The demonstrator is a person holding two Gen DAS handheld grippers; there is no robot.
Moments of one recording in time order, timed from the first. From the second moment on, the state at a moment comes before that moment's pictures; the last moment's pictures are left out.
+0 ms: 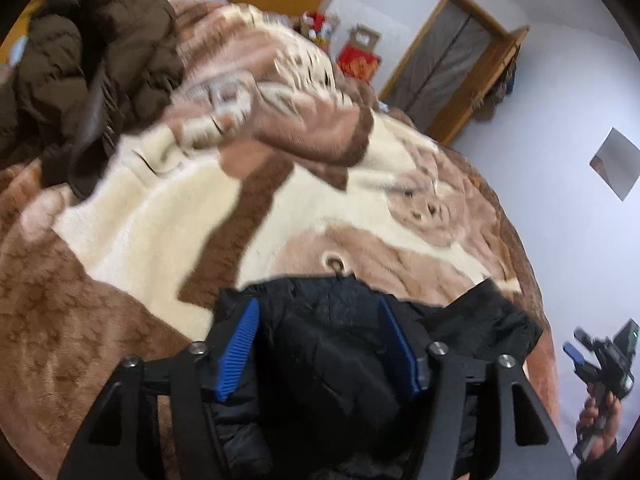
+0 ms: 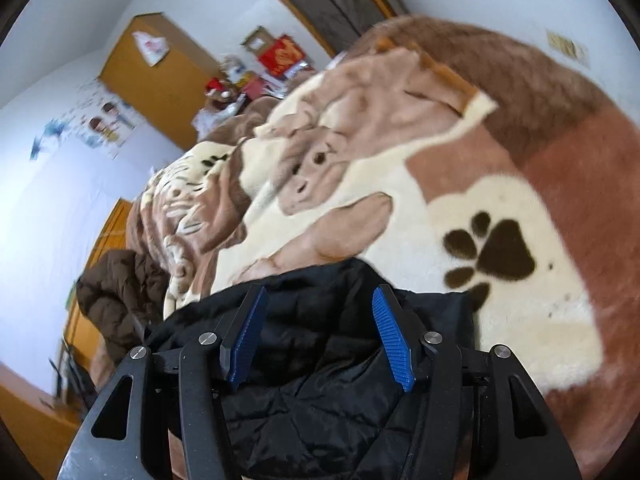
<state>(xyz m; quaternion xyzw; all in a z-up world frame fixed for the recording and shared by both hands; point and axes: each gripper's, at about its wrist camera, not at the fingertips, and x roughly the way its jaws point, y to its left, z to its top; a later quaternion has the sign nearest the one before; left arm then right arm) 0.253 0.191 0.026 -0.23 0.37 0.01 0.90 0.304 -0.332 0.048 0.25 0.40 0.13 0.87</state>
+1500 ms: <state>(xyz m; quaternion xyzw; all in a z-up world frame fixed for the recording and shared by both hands) 0.374 0.075 -0.118 -0.01 0.43 0.01 0.90 0.392 -0.251 -0.116 0.01 0.48 0.05 0.88</state>
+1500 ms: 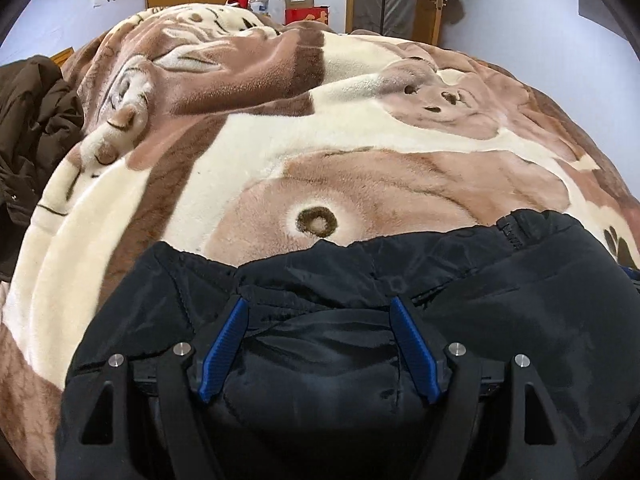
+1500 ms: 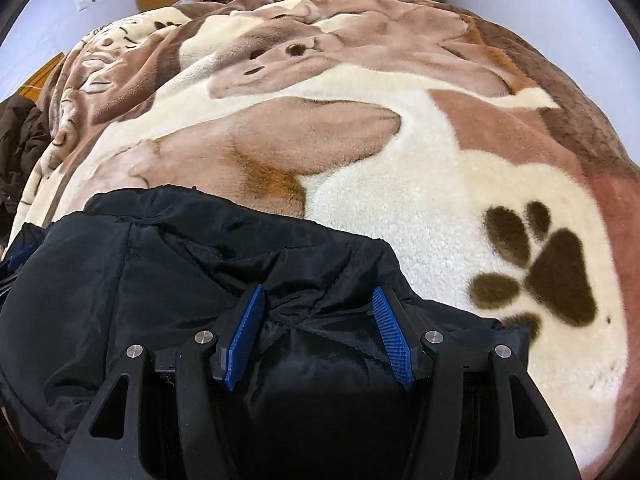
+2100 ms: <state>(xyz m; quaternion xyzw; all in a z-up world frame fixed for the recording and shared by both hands) 0.354 0.020 -0.069 -0.01 0.44 -0.10 0.89 0.356 -0.181 -0.063 0.00 0.47 0.14 0.87</state>
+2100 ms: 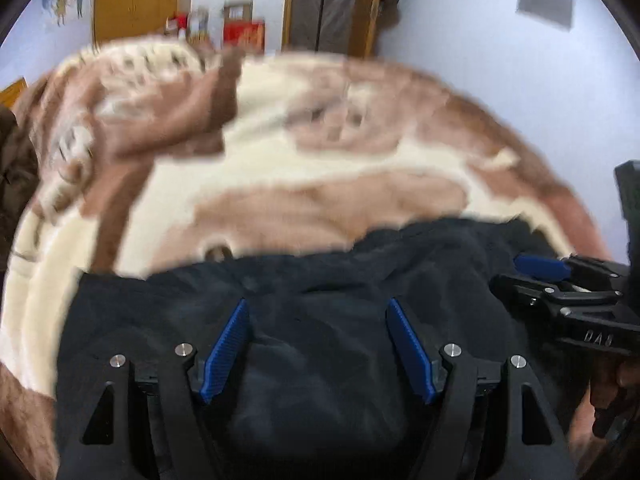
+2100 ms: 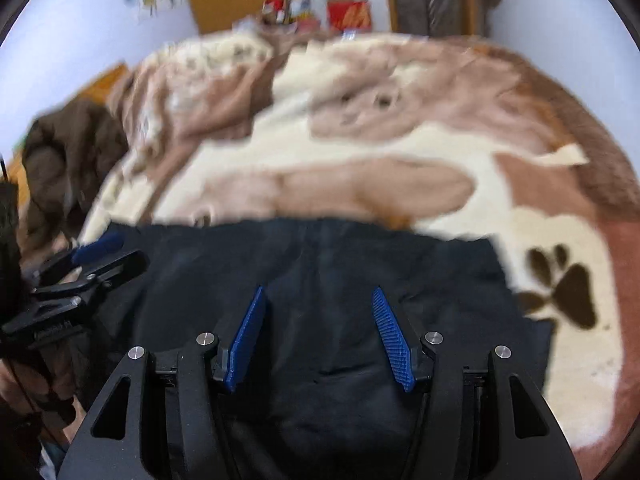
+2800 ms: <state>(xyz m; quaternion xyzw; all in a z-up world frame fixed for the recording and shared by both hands) 0.347 0.099 -0.041 -0.01 0.39 -0.04 0.92 0.359 -0.241 -0.051 0.01 0.41 0.07 0.91</state>
